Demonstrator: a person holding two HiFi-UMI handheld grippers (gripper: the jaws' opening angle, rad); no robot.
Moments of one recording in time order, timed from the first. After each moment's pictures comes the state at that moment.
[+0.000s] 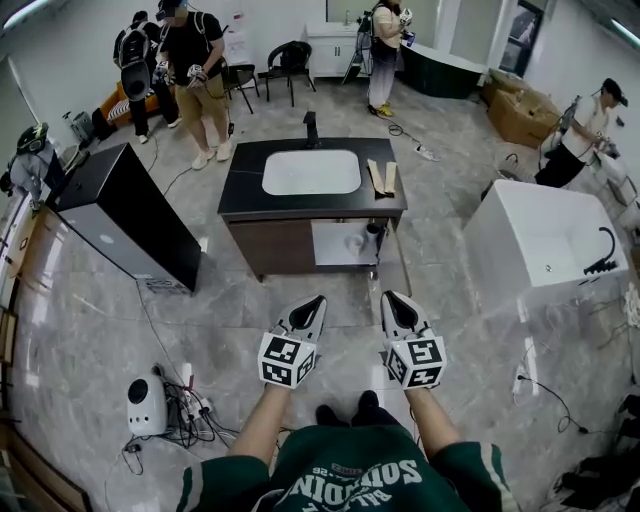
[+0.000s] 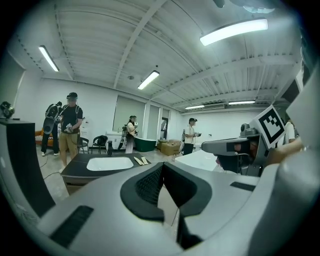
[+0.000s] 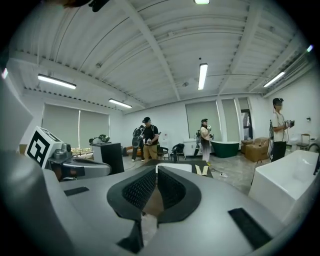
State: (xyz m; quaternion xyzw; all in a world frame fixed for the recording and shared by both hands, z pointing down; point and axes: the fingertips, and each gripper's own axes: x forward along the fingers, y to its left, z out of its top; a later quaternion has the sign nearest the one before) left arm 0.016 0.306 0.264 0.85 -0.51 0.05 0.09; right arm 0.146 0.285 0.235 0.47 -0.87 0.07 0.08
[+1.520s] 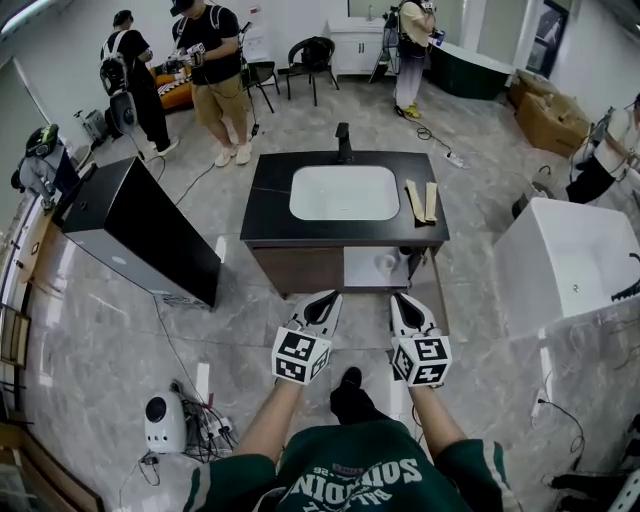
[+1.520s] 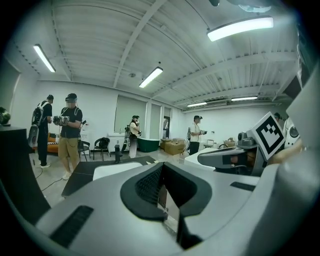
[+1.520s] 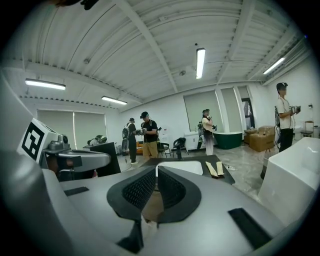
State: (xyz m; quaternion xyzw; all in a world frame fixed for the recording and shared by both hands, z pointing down) left arm -0.080 0.141 0.268 0.85 -0.51 0.07 0.07; right arm 0.039 0.119 0.276 0.47 -0.87 0.12 0.08
